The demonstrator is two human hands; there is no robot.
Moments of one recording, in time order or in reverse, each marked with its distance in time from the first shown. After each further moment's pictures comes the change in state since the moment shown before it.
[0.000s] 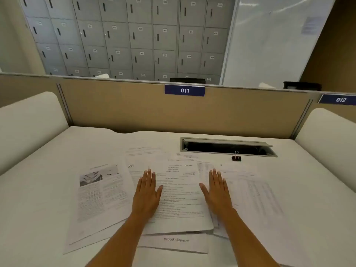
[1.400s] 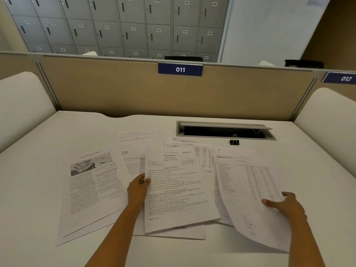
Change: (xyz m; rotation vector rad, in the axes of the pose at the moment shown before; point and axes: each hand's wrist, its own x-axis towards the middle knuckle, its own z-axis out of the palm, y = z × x) left_hand -0.013 0.012 -0.015 -0.985 -0.007 -0.616; right_hand -0.070 0.147 -0.086 0.305 -0.010 0.879
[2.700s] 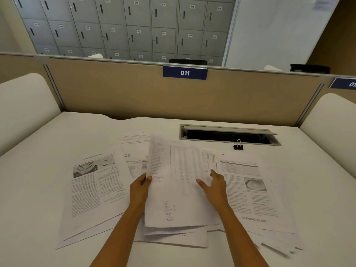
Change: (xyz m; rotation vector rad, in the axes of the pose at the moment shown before) left_hand -0.002 0.014 -0.001 -0.174 -0.003 -0.022; right_hand -0.070 -0.123 0.133 0.204 -0.153 -0.563
